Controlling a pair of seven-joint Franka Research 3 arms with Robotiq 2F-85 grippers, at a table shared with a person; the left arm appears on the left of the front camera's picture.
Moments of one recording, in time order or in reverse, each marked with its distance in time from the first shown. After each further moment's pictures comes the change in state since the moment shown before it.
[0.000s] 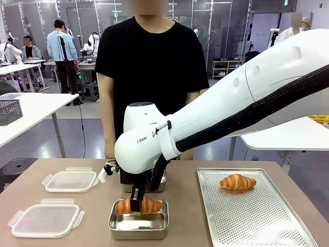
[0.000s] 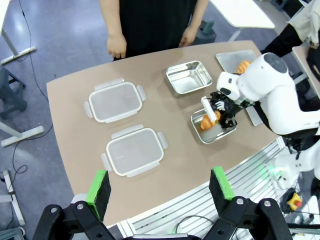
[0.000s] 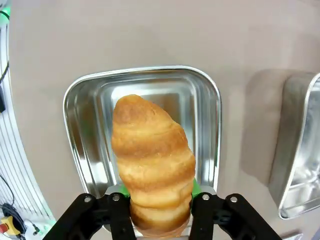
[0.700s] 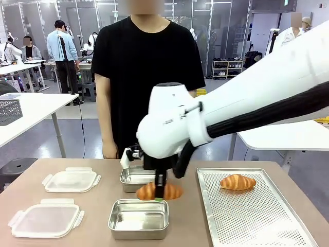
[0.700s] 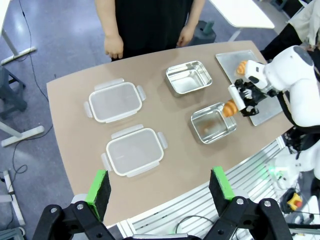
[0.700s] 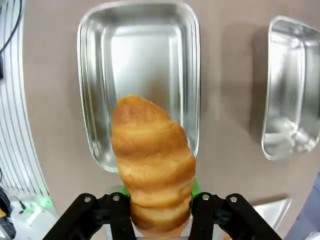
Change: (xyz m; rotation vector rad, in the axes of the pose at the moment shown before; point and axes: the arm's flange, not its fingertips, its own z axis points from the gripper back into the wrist) left arm 0.000 0.000 0.000 0.000 0.000 0.000; right arm -0.057 0.003 0.059 -0.065 -0.022 0.046
